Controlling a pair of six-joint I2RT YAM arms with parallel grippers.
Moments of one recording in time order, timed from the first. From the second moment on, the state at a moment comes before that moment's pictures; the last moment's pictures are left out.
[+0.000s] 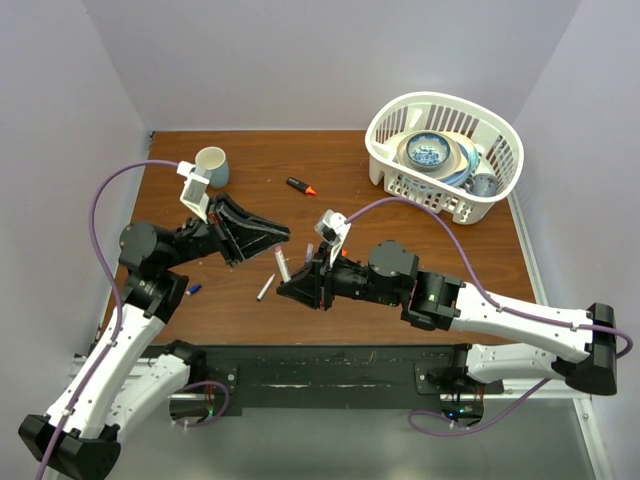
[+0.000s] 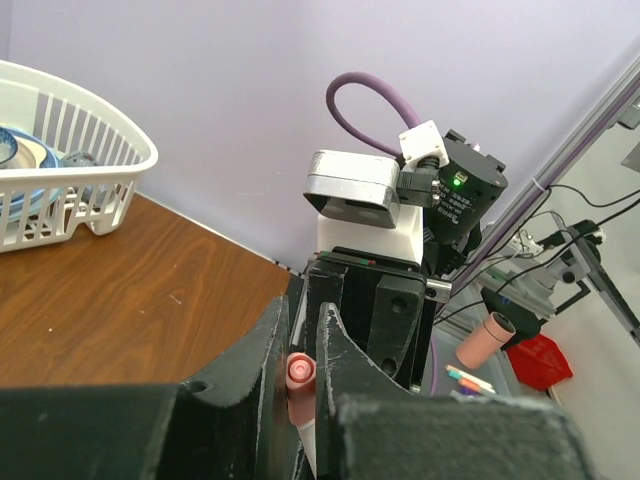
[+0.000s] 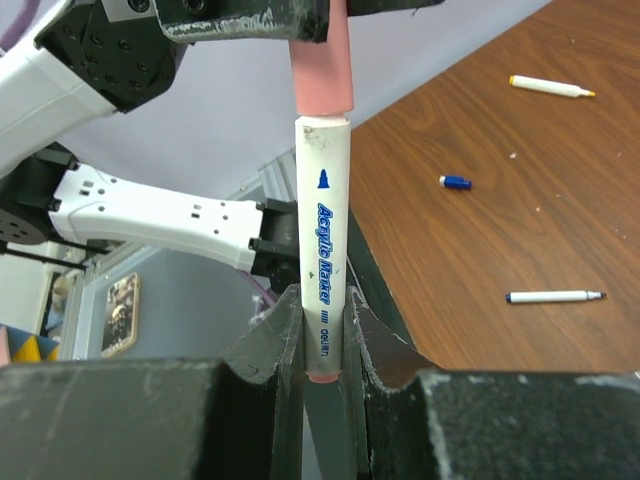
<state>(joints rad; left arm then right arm) -0.37 0.77 0.82 0.36 0.90 -0.83 1.21 1.10 0.97 0.05 -0.08 0.47</state>
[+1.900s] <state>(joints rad) -0.38 0.71 0.51 0.57 0.63 -0.89 1.14 1.40 1.41 -0.53 -0.04 0.27</state>
